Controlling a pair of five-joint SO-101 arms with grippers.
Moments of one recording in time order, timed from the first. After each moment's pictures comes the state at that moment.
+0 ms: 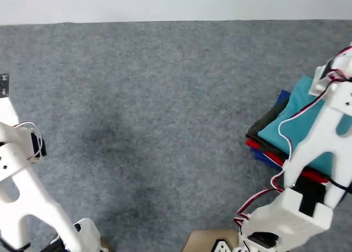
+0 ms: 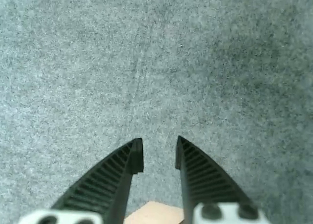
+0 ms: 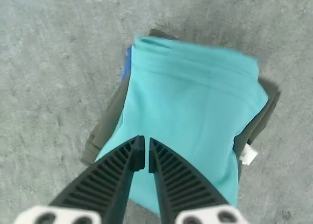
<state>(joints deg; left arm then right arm) -38.5 -28.1 15.6 99.3 -13.1 24.0 8.4 -38.5 100.6 6.4</state>
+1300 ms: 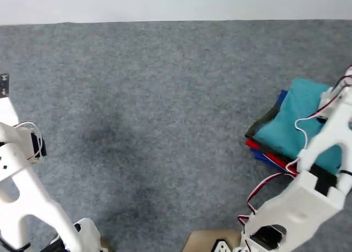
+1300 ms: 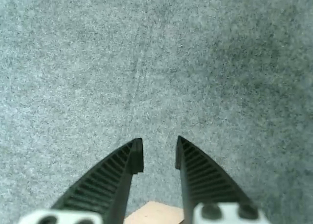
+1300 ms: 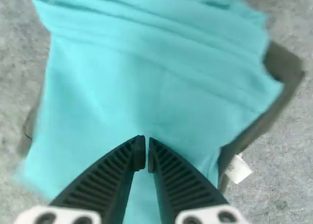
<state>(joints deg) -38.5 -28.1 15.6 99.3 -13.1 30.9 21.4 -33.2 96.0 14.2</state>
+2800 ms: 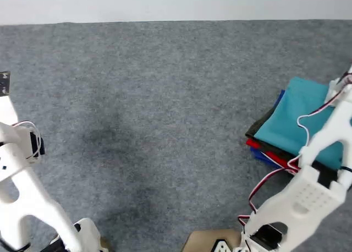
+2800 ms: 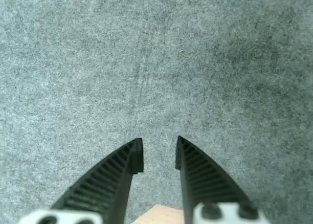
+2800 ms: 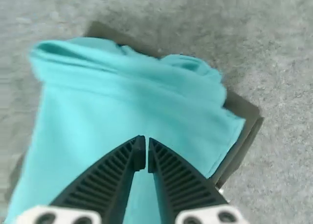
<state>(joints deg) -38.5 -28.1 14.2 99.3 -15.3 30.5 25.1 -41.5 90.0 14.9</state>
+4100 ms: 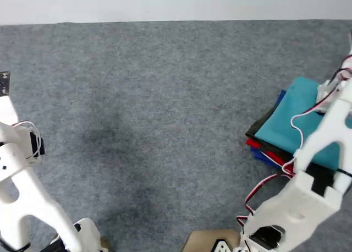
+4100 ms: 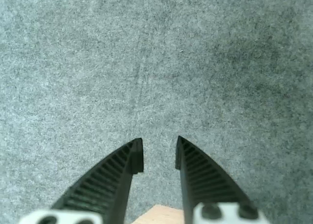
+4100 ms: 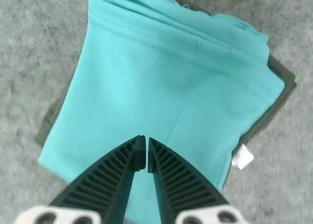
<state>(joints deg) -38.5 -28.1 14.2 99.3 -15.3 29.7 19.3 -38.7 100.5 16.9</state>
